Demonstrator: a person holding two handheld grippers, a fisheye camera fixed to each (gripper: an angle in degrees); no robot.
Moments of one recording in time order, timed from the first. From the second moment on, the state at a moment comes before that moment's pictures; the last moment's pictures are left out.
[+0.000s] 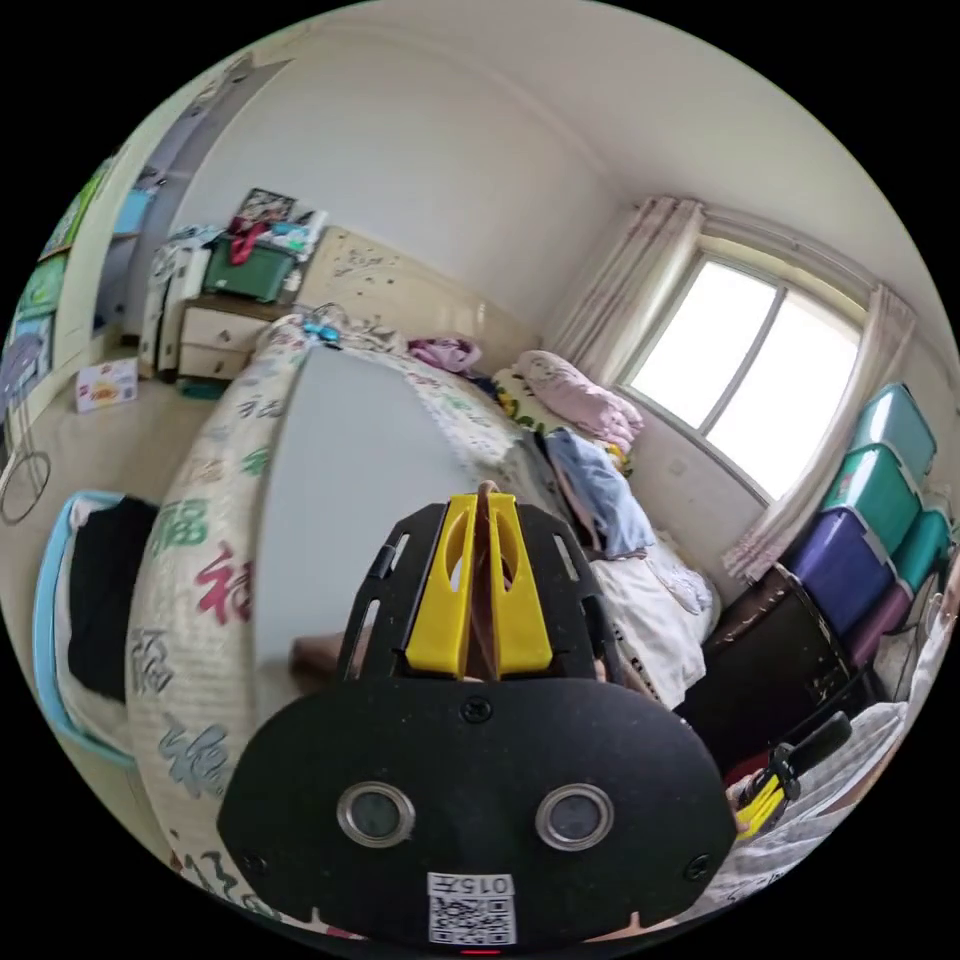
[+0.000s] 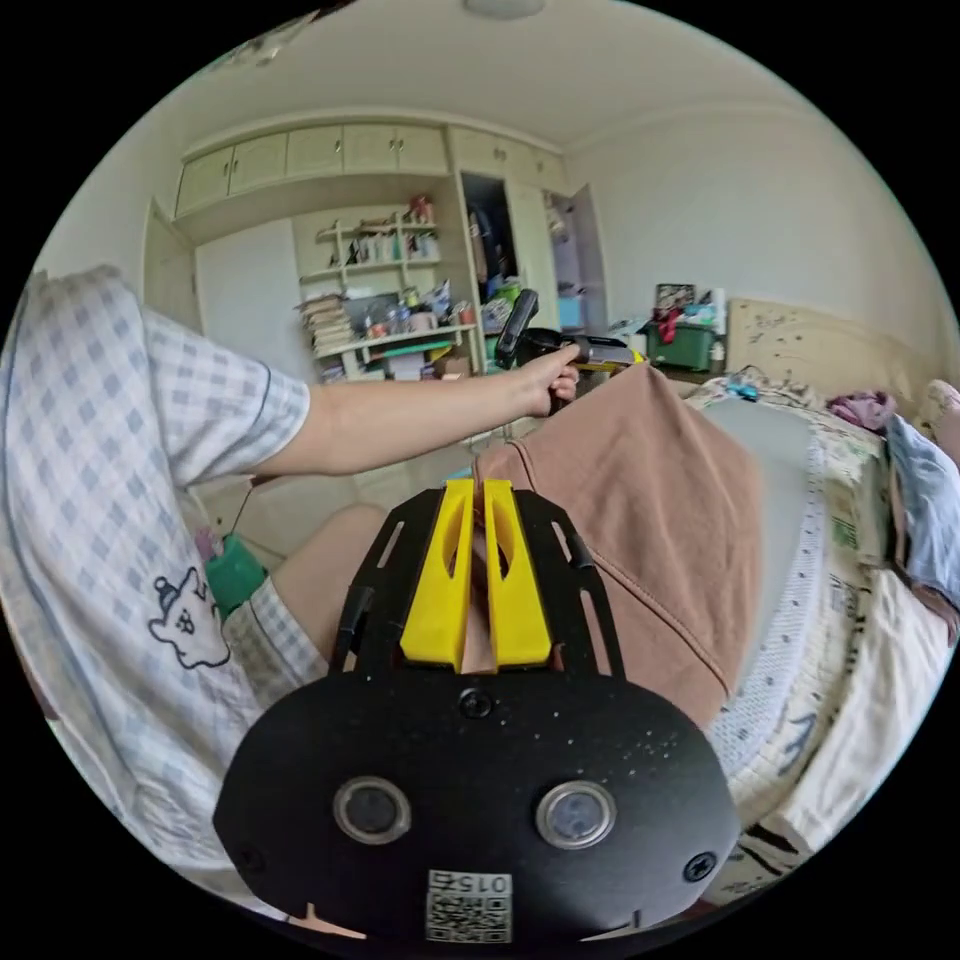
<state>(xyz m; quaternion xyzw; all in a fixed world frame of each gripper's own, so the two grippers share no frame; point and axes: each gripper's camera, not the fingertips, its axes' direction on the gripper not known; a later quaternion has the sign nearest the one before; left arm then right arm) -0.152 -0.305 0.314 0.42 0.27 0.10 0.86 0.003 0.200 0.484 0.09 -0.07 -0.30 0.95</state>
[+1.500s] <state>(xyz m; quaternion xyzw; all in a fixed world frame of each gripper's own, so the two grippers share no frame) -0.252 -0.239 0.349 0.33 0.18 0.08 0.92 0.014 0.154 0.571 -0.16 -0.27 -0.35 0.88</state>
